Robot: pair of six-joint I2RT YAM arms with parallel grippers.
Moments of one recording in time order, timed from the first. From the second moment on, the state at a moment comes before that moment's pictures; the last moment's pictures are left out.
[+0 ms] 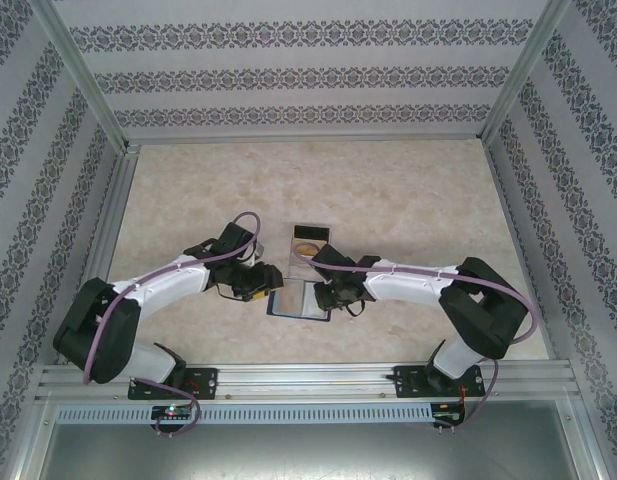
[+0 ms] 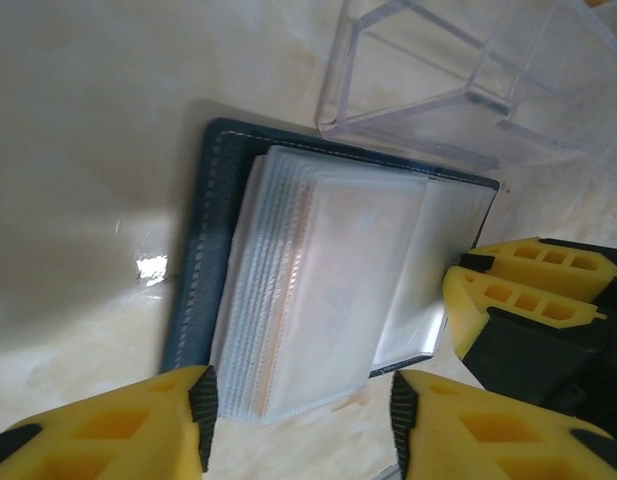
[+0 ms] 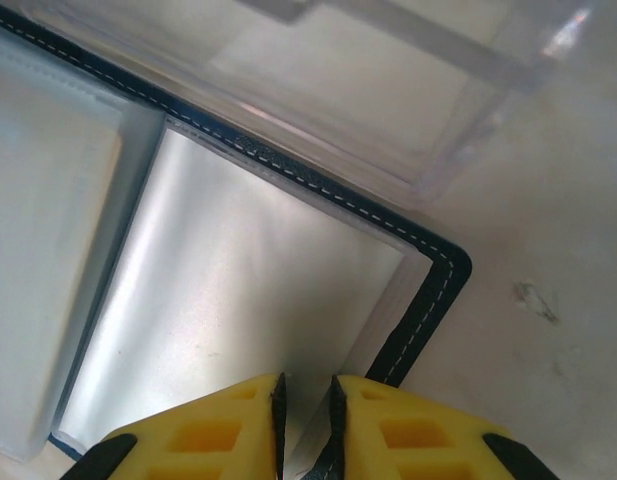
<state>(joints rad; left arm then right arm) -0.50 1.42 0.73 -0.43 0.48 -0.82 0.88 1.60 0.82 -0.43 -0.04 0.60</state>
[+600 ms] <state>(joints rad) -0.51 1.45 0.73 -0.42 0.41 -0.80 0.93 1.65 0.85 -0.36 -0.04 0.63</state>
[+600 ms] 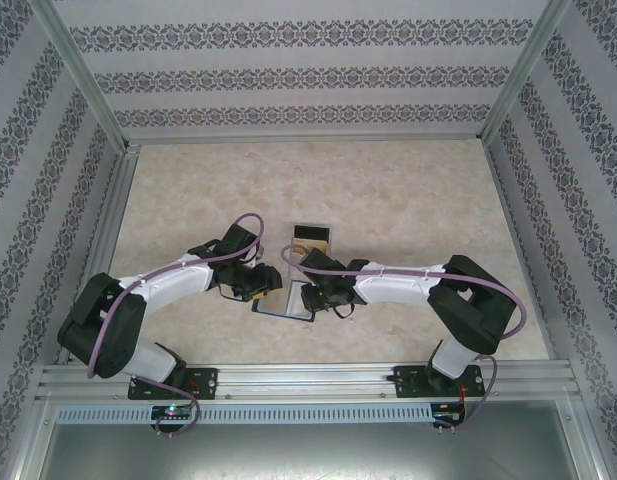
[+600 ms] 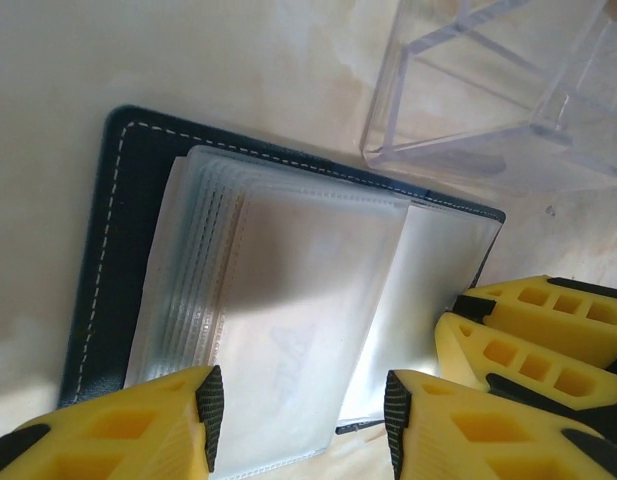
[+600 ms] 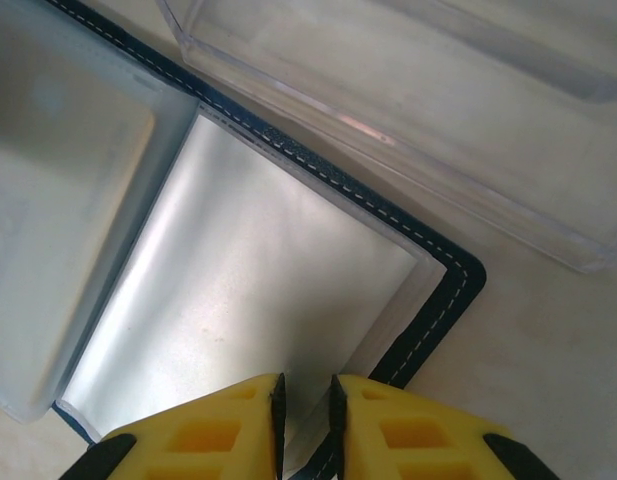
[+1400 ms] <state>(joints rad) -0.52 1.50 0.72 -0.39 0.47 -0.79 0.93 1.66 0.86 -0.36 -0.04 0.64</state>
